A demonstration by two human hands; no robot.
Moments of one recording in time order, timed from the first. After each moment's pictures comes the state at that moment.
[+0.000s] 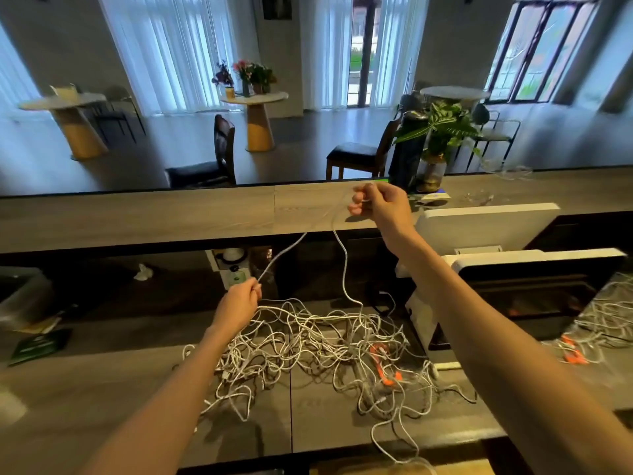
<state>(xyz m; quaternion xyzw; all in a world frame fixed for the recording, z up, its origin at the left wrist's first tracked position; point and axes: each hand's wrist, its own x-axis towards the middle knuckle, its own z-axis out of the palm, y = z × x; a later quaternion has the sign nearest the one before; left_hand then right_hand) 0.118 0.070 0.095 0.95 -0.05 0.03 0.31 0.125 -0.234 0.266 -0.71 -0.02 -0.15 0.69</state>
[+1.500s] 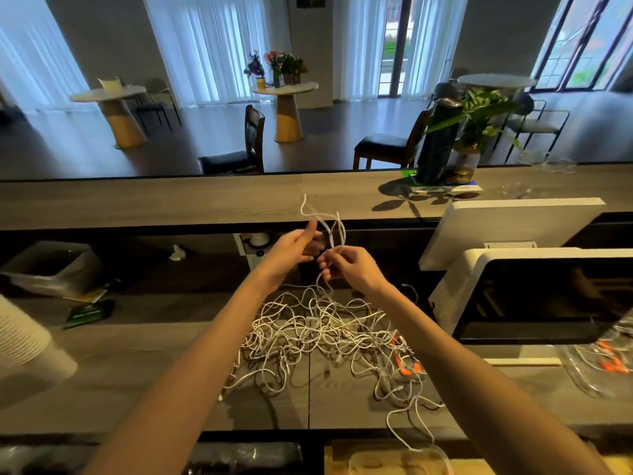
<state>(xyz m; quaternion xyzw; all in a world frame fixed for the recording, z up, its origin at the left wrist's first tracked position) 0.092 0.008 0.205 0.77 -0.06 -0.09 0.63 0.087 -0.162 0.163 -0.76 -0.08 0.05 0.65</state>
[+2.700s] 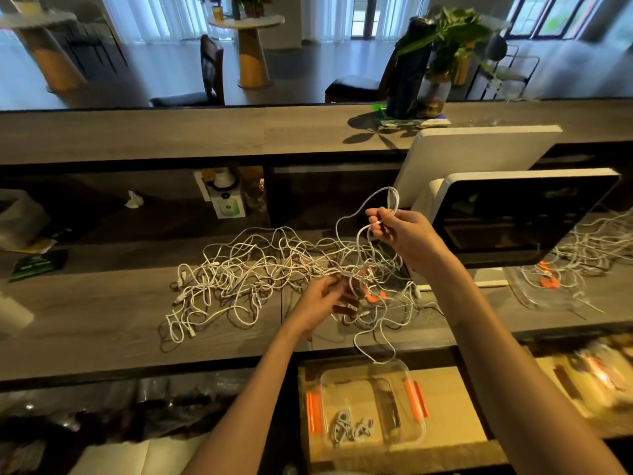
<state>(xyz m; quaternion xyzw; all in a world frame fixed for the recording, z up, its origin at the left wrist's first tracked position) -0.053 -0.078 0.057 0.69 -0.06 -0.23 0.69 -0.020 -0.267 0.164 -0.60 0.07 0.05 0.79</state>
